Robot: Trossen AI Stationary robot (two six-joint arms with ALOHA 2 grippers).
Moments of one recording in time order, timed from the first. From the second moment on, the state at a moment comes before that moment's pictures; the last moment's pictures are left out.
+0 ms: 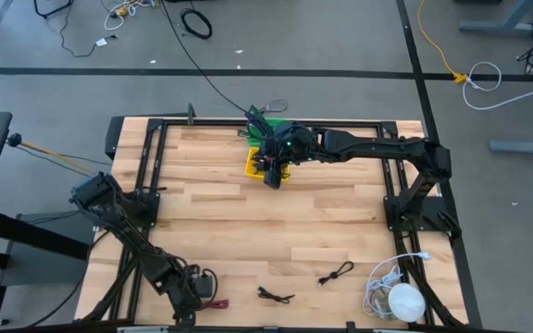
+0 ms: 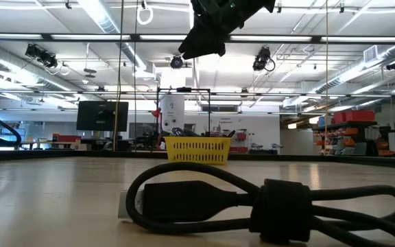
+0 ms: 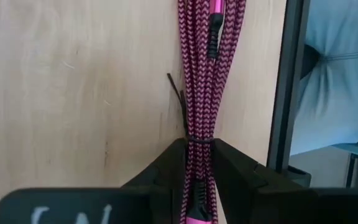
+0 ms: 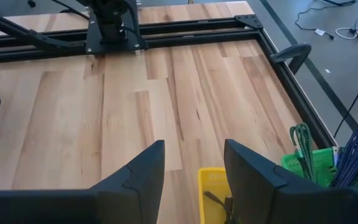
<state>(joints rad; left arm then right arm) -0.90 1.75 0.88 -0.19 0.01 -1.03 -0.17 1.74 1.52 -0.40 -0.02 -0.04</state>
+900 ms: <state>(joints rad) -0.77 1.53 0.90 -0.75 -0.80 -1.05 -0.07 1.74 1.52 -0.52 -0.02 -0.01</state>
